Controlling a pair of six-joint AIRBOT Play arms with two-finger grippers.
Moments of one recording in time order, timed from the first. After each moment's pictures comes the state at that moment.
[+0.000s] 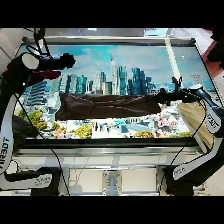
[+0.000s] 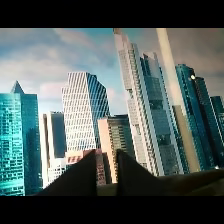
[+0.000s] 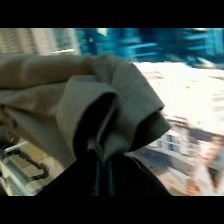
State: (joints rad) left arm -0.13 -1.41 1.49 1.13 -0.77 -1.47; right arm -0.31 -1.79 1.31 -0.59 1.29 1.08
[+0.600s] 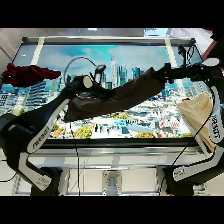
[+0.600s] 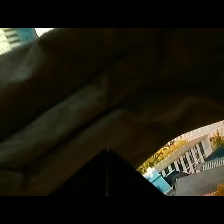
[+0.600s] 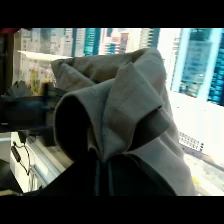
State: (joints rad) left arm -0.49 -1.75 1.49 1.12 -0.86 -1.50; right arm -0.20 -1.65 1.63 -0.53 1.44 1.23
